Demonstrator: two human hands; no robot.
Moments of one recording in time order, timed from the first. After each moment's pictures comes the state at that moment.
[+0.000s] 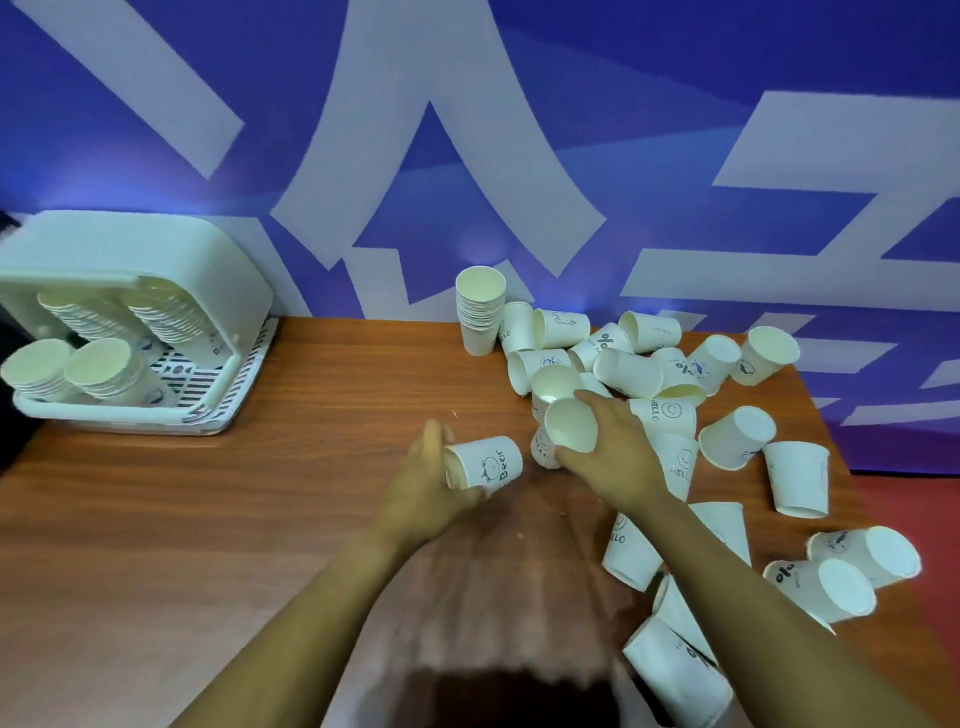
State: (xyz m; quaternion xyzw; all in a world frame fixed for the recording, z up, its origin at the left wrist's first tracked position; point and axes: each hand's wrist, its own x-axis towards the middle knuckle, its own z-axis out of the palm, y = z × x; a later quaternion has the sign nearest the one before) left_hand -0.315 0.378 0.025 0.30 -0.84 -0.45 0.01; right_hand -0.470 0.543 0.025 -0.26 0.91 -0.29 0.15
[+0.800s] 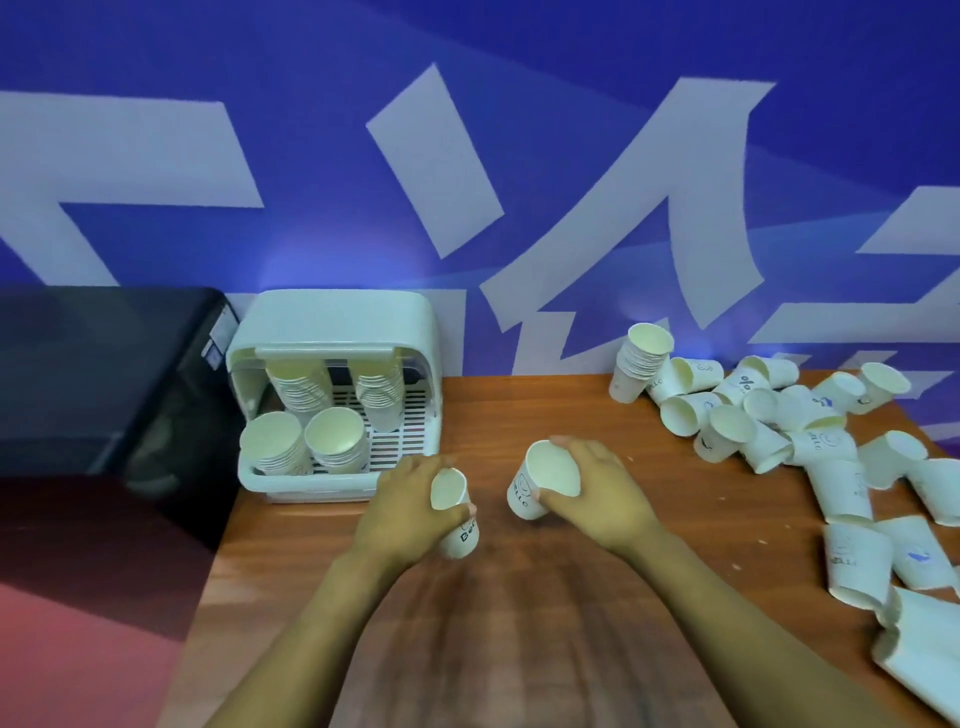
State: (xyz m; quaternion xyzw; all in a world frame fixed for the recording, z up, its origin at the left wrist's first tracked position) left_hand -0.136 0.087 0.048 0.23 -0.90 -0.37 0.01; right_hand -0.269 0.281 0.051 -0.27 0.91 -0.28 0.15
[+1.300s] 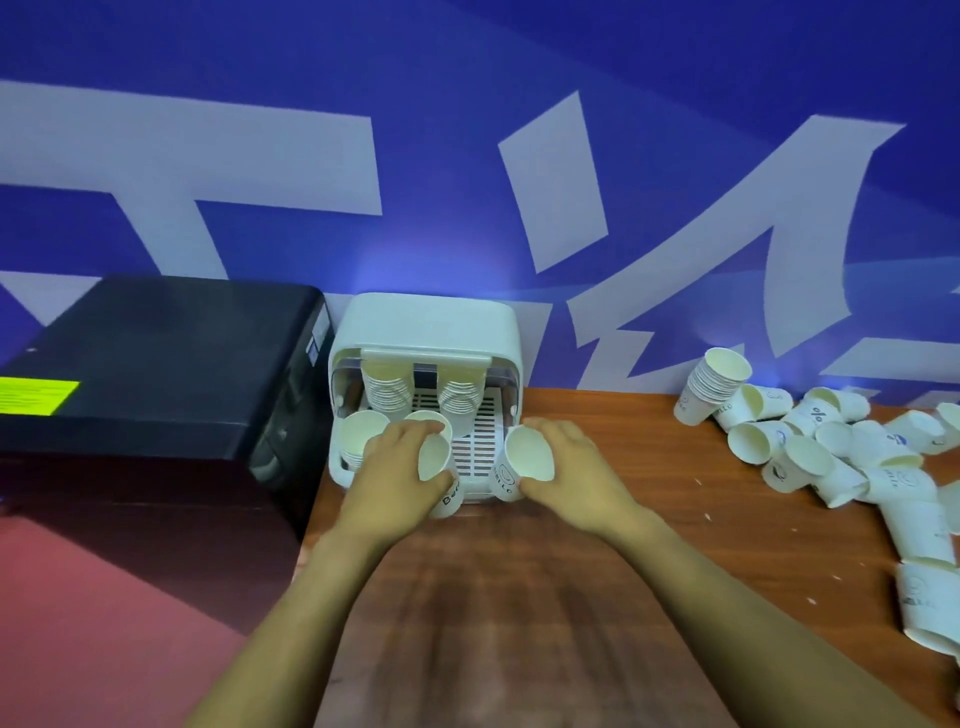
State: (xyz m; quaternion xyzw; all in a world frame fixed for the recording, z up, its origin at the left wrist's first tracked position) left_hand -0.083 -0.013 0.078 0.26 -0.89 -0.35 0.09; right_hand -0.222 0.158 0.079 -0.35 0.89 -0.26 0.17
